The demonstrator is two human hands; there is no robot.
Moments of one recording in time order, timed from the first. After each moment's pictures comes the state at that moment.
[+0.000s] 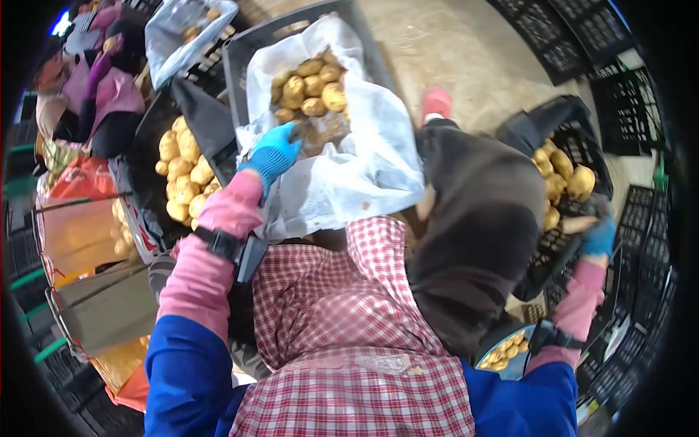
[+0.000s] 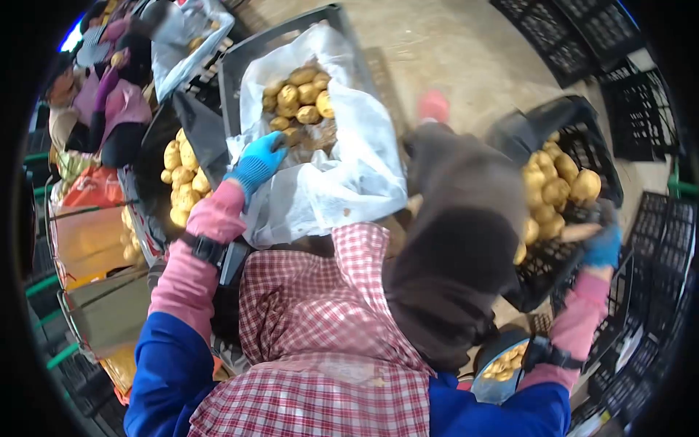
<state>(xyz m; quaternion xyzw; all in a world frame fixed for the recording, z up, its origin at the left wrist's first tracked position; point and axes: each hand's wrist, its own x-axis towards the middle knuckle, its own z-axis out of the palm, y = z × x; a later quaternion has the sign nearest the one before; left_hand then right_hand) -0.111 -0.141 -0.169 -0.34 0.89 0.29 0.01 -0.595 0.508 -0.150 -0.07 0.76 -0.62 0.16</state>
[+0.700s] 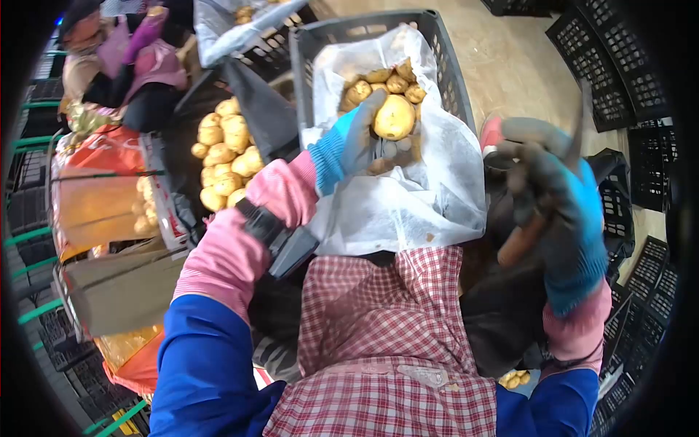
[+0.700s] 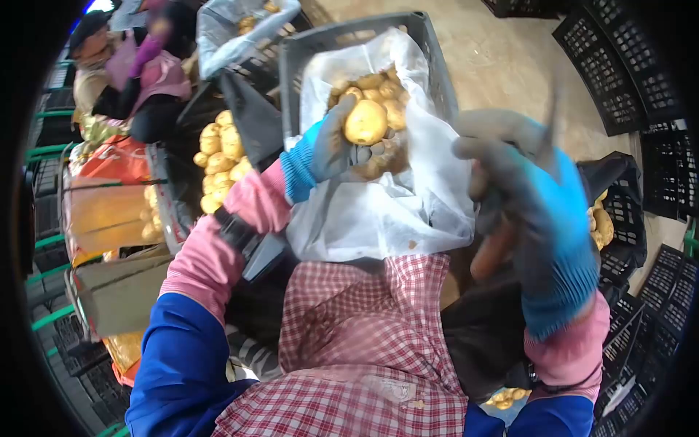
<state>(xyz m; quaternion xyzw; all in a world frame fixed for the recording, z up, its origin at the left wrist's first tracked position) -0.160 -0.149 -0.126 -0.21 0.28 0.93 -0.08 -0.308 0.079 0.071 -0.22 0.68 -0.53 0.45</state>
